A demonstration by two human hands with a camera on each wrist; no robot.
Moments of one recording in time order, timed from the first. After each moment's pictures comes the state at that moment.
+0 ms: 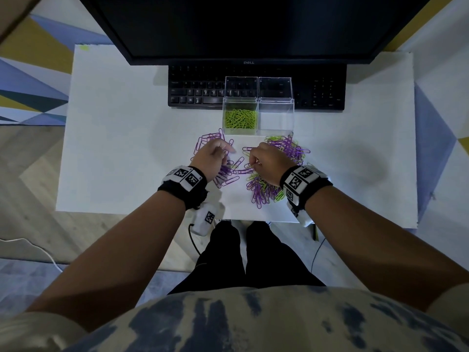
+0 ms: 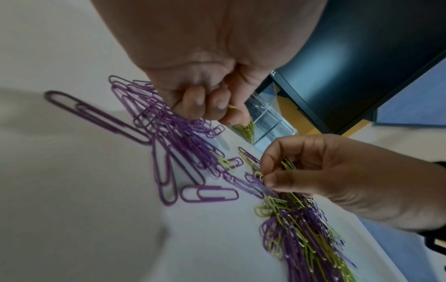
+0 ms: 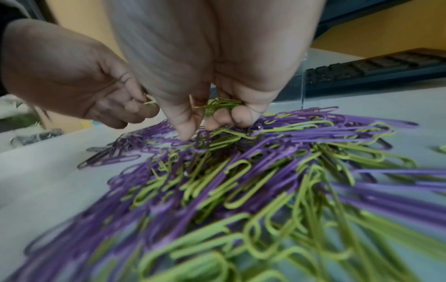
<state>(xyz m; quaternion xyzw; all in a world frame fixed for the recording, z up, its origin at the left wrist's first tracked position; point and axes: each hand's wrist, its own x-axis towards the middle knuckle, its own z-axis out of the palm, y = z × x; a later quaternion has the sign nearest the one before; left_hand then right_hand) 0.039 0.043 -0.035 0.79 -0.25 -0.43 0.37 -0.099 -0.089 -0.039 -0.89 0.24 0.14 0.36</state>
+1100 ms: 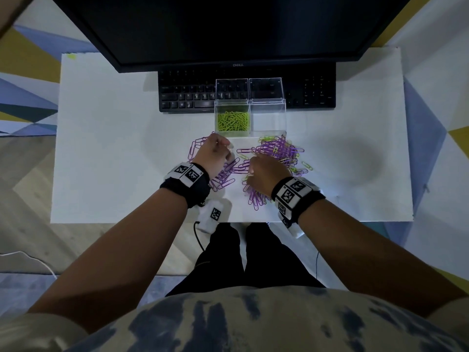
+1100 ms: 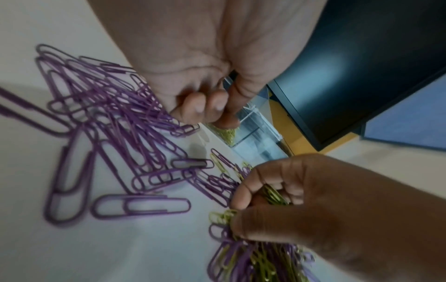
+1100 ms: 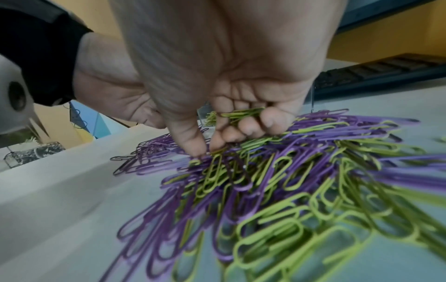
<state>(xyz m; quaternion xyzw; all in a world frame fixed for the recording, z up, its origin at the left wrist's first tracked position) 0.030 0.016 -0.018 0.77 -0.21 -0.45 0.40 -0.108 -0.070 -0.031 -0.89 0.30 0.20 0.28</state>
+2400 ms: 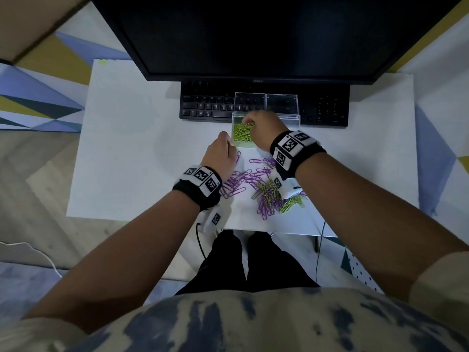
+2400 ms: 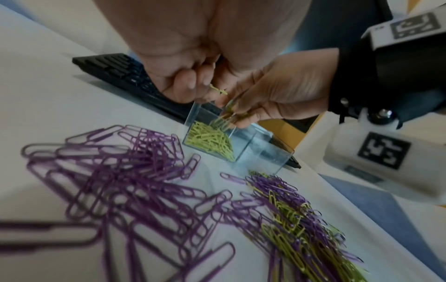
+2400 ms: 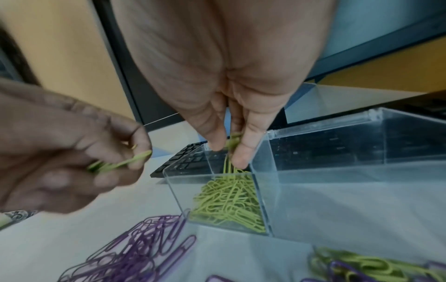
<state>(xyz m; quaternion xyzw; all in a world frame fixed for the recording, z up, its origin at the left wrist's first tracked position) 0.046 0.018 0.001 0.86 -0.32 -0.29 0.29 -0.008 -0.126 0.016 -0.88 0.31 0.11 0.35</state>
